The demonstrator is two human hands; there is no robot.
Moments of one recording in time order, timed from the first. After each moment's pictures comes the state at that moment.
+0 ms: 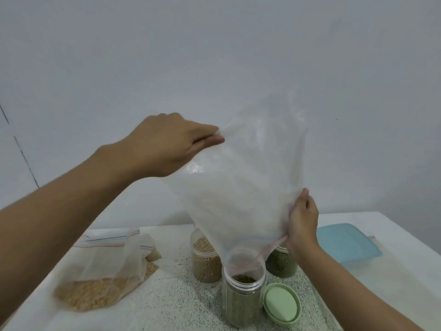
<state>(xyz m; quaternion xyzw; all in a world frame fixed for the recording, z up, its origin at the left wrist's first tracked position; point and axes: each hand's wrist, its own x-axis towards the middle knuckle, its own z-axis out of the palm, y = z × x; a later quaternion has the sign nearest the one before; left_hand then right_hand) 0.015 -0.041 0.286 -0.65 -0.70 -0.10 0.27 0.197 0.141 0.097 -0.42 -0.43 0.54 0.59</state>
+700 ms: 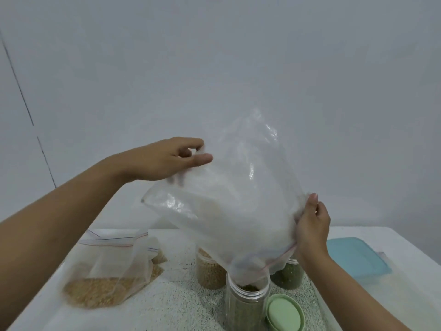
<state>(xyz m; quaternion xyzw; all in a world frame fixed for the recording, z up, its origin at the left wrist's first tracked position) -0.016 -0.054 0.274 -0.65 -0.71 -0.25 -0.07 0.203 0.141 0.104 -0.42 -0.50 0.47 0.59</state>
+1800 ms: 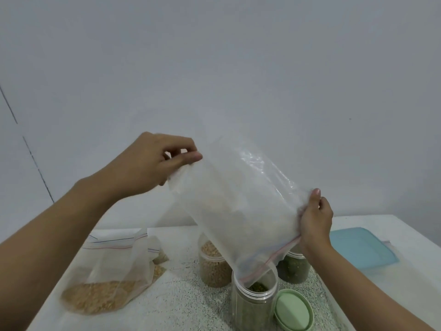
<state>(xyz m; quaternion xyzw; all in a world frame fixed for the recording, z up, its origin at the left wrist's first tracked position) -0.023 -0.062 0.254 -0.64 -0.68 -0.34 0.07 0.189 0.164 0.087 -0.44 -0.47 0.50 0.58</state>
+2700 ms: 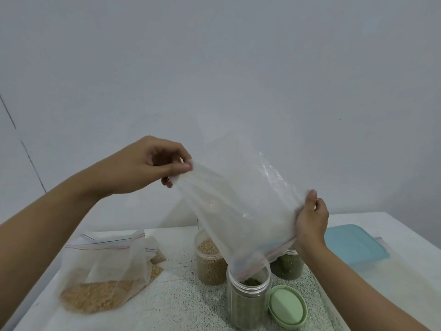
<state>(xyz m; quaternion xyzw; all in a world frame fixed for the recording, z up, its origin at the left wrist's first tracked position) -0.020 -0.075 0.261 -0.68 -0.64 -0.34 -0.10 0.204 0.157 0.086 -0.46 -0.47 0.48 0.59</state>
